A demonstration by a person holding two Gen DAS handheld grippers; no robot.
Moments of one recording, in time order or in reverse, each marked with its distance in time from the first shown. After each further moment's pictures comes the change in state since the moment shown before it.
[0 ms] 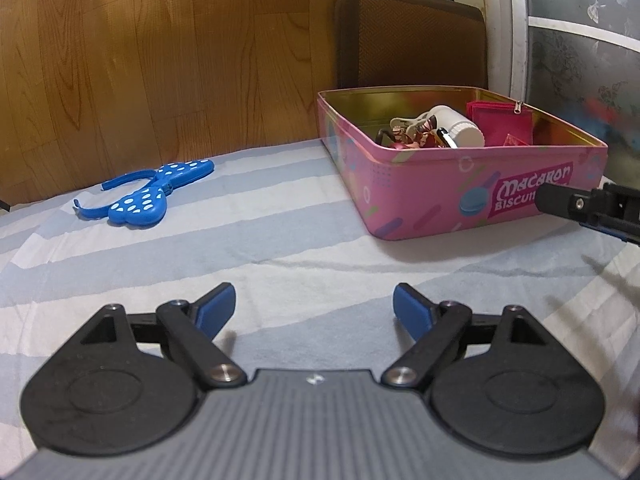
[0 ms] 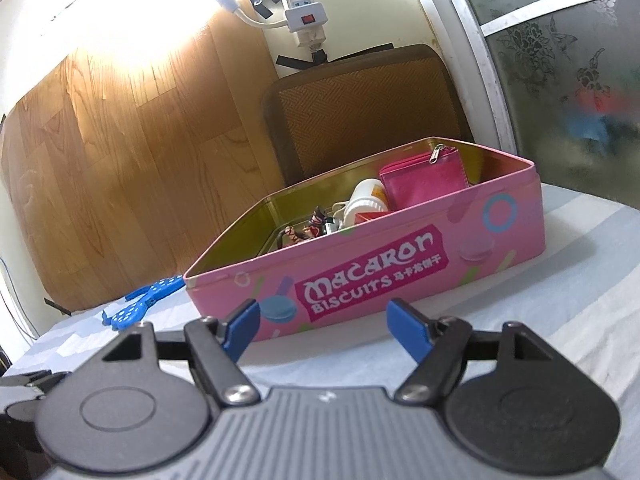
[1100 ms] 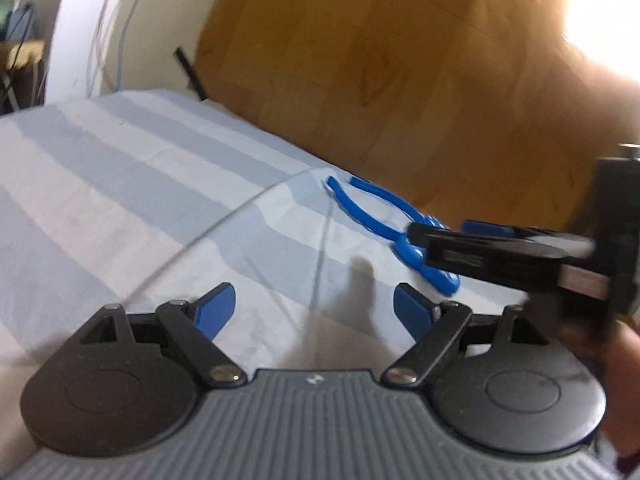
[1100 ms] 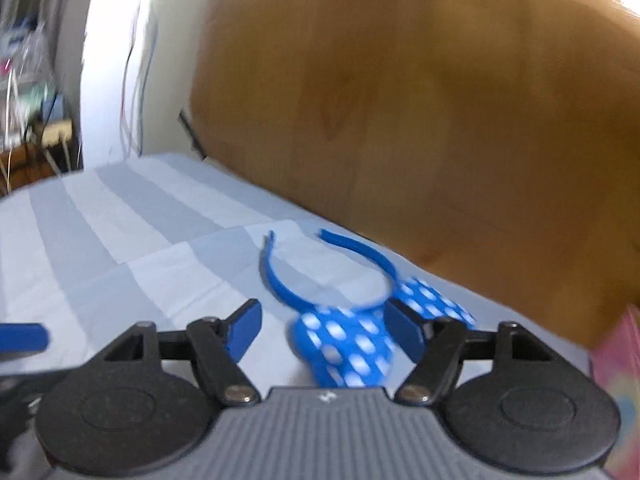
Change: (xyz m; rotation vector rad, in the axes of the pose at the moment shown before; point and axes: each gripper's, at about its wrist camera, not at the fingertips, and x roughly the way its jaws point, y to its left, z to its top) left arm -0.027 0.224 -0.033 -0.679 -0.099 0.233; right arm 0.216 0.332 -0.020 -0.788 0.245 0.379
